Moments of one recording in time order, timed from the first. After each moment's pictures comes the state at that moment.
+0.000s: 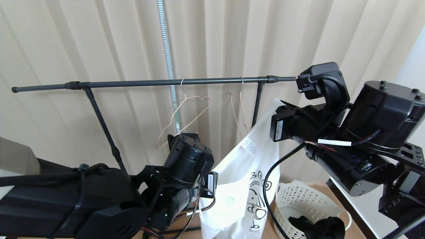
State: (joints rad) left arm -0.83 1.86 -0.91 -0.26 0.41 -0.44; right arm 0.75 1.67 -0.81 -0.90 -0.57 -0.10
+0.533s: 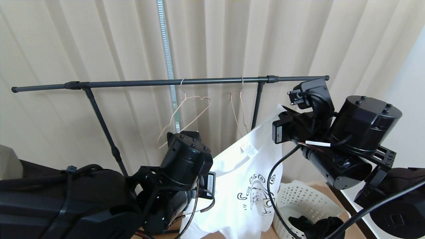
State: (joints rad) left arm -0.84 1.83 -0.91 -0.26 0.44 -0.39; right arm 0.64 1.76 -0.75 -1.04 -0.52 -0.18
